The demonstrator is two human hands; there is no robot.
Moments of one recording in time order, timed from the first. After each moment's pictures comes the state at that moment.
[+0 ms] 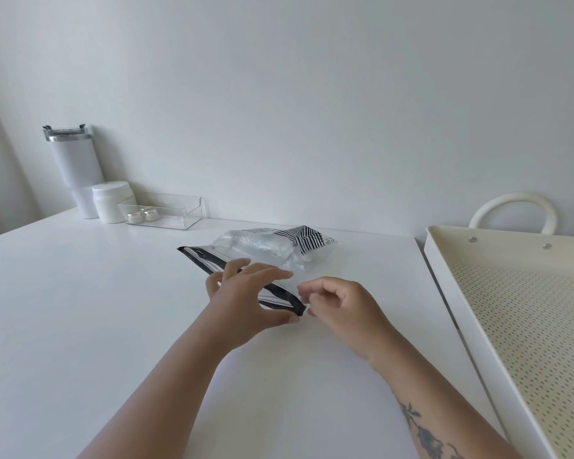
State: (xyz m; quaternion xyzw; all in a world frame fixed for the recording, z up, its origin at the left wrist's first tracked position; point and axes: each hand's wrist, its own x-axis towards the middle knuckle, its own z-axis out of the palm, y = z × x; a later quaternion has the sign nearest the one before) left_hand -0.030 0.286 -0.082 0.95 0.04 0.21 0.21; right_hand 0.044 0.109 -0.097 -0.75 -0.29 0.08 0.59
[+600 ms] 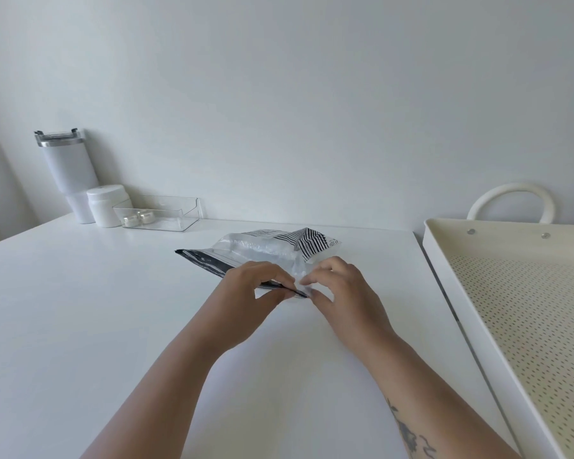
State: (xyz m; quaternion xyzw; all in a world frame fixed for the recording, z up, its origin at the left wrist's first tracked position) left_hand -0.036 0.281 -0.066 0.90 -0.04 0.23 0.35; right_hand 0.050 0.113 -0.097 -0.85 -0.34 -0.17 0.35
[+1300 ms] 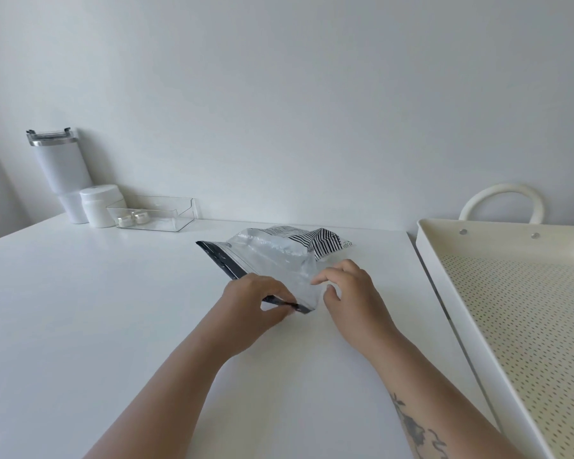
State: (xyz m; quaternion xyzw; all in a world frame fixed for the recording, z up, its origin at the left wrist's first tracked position) left_hand -0.030 0.273 -0.078 0.94 -0.04 0.19 0.29; right_hand 0.057 0.102 -0.099 -0.88 -0.28 -0.12 0.37
